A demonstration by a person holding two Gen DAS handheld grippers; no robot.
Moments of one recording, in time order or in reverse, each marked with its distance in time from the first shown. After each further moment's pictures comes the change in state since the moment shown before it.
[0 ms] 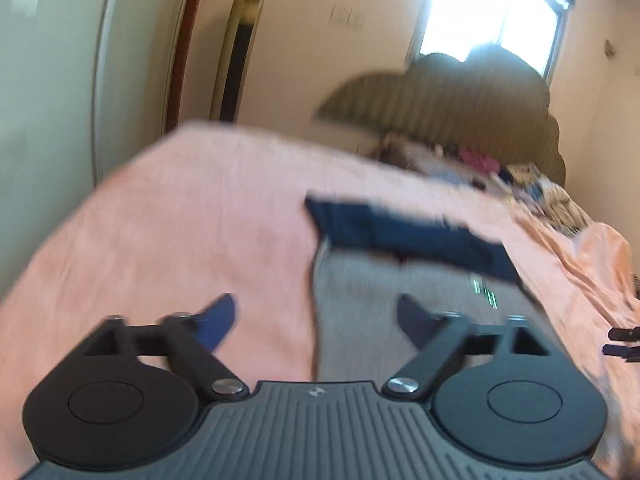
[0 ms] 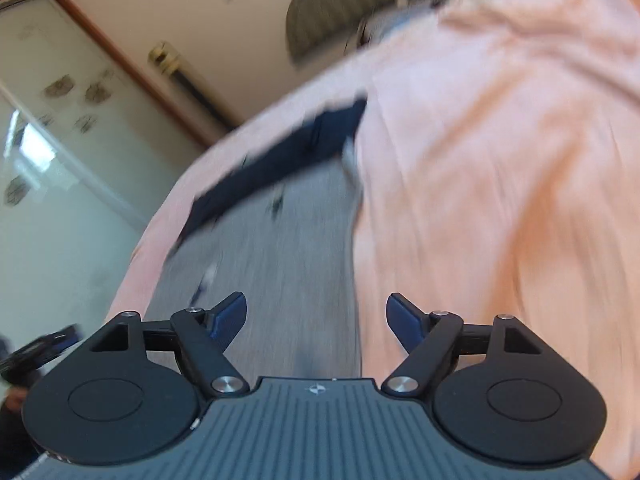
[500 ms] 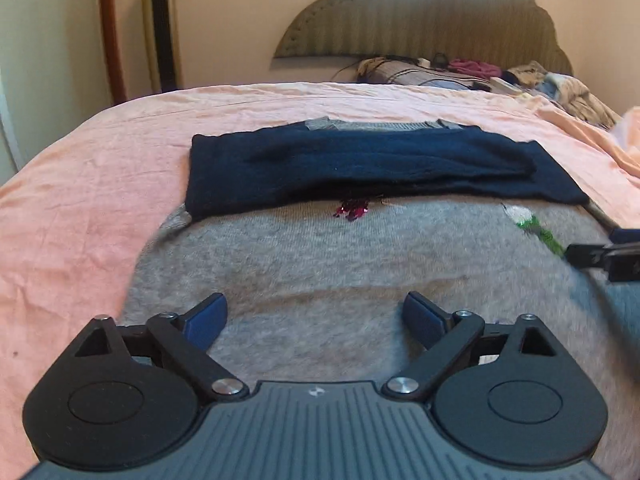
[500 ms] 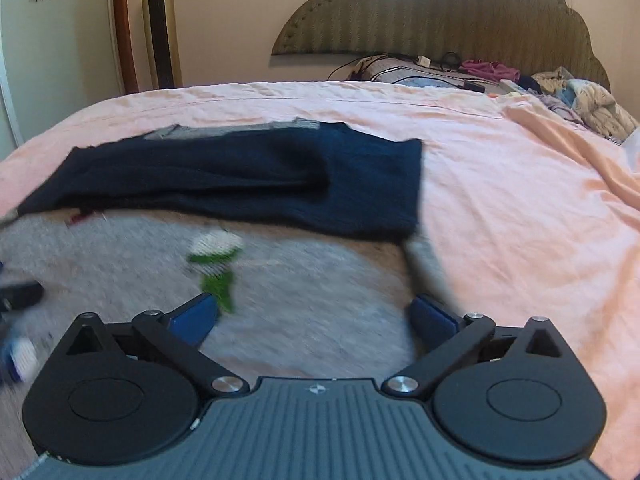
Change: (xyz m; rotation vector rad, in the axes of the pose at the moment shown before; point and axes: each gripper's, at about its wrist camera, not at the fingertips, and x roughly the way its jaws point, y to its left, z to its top) left arm 0.191 -0.099 -0.054 0.223 0.194 0.034; right arm 0.191 0.048 0.002 -0.394 -0.032 -0.358
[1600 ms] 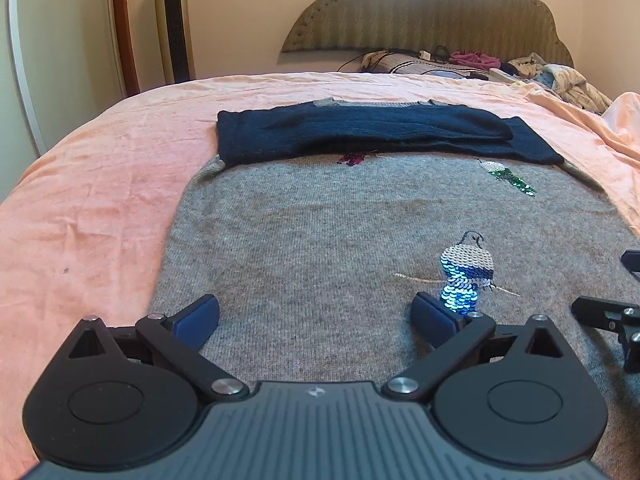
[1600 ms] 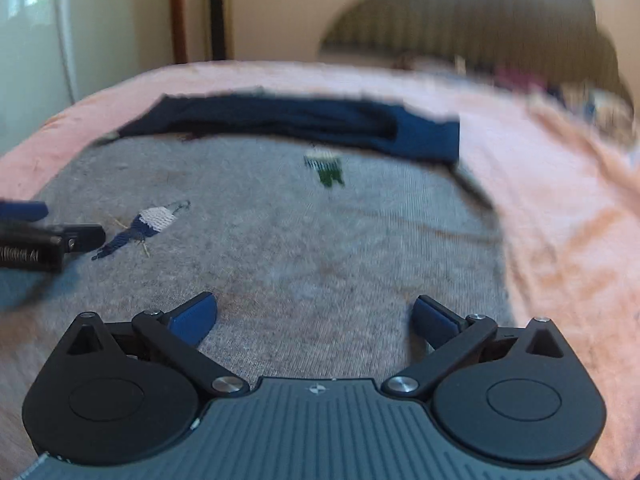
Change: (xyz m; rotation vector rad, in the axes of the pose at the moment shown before) left arm -0.050 -0.007 -0.038 -0.007 0.019 0.047; right arm -0.089 0.064 -0.070 -0.104 0.009 0.084
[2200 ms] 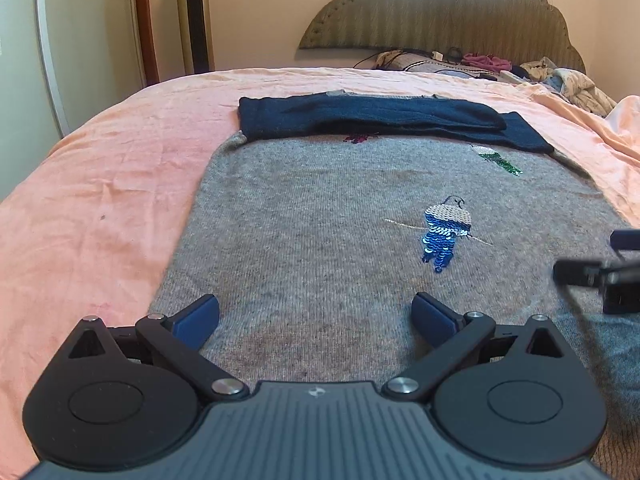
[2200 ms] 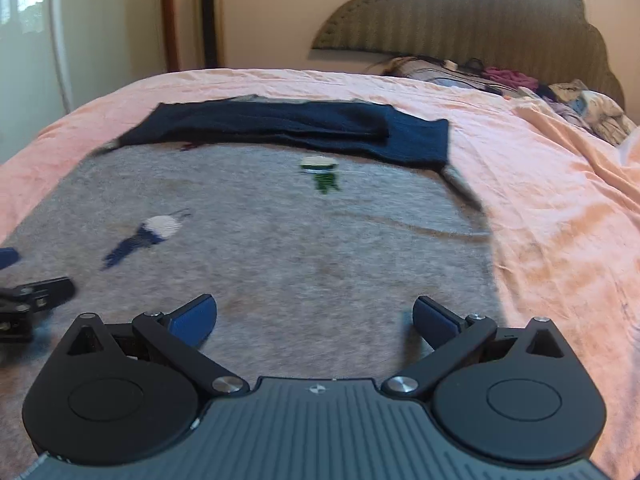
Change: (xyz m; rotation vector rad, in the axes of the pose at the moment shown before) left arm -0.037 -0.007 -0.030 -0.041 0.005 0.040; right arm -0.010 0.016 0.001 -0.029 0.036 -0.014
